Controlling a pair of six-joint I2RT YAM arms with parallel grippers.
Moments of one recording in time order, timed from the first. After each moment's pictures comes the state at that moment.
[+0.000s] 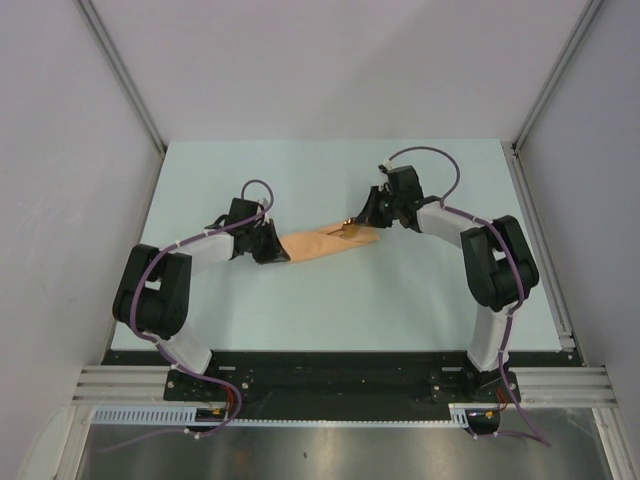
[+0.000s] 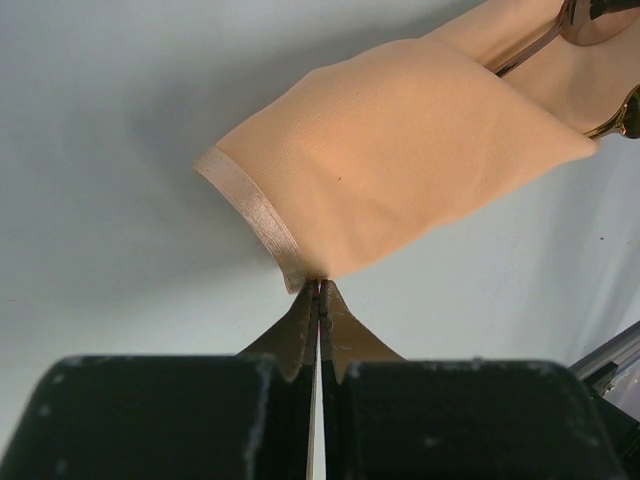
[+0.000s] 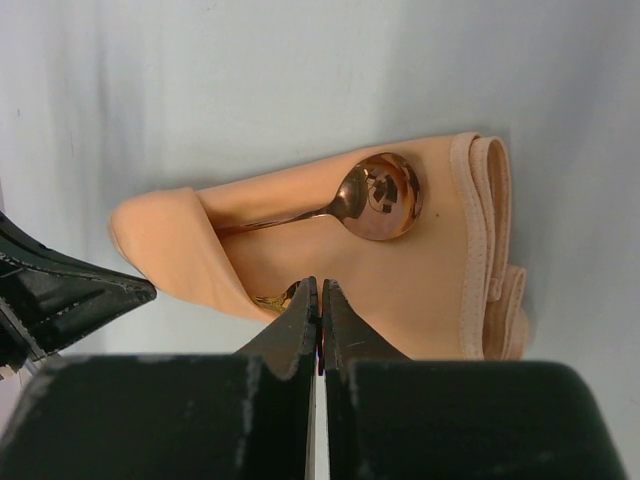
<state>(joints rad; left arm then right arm) -0.27 1.65 0.88 -0.20 0.35 -0.56 0.39 1.91 1.25 -0.07 -0.35 0.55</state>
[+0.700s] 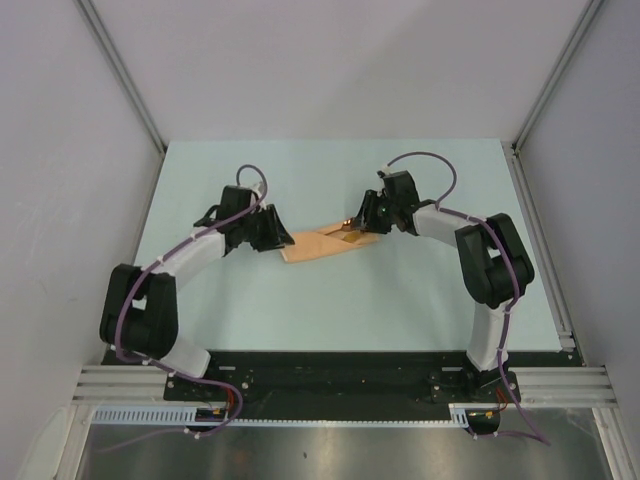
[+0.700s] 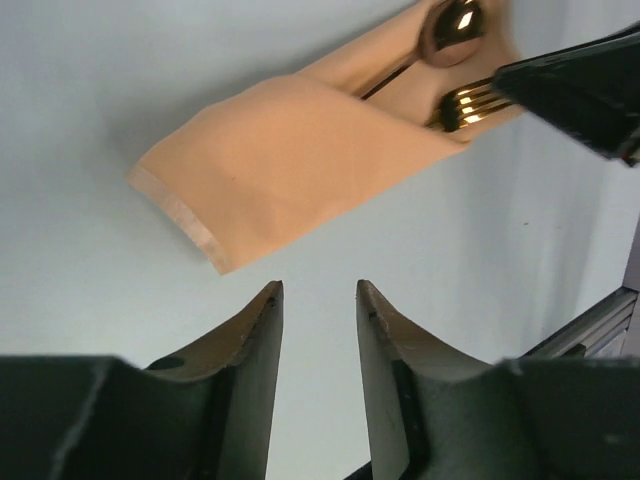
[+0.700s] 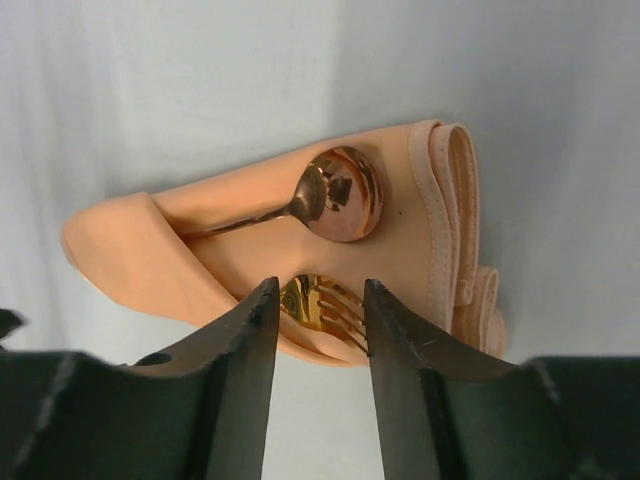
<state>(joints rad) -0.27 1.54 0.93 -0.26 0.37 -0.54 0.40 1.94 1.23 -0.05 -0.31 0.58</state>
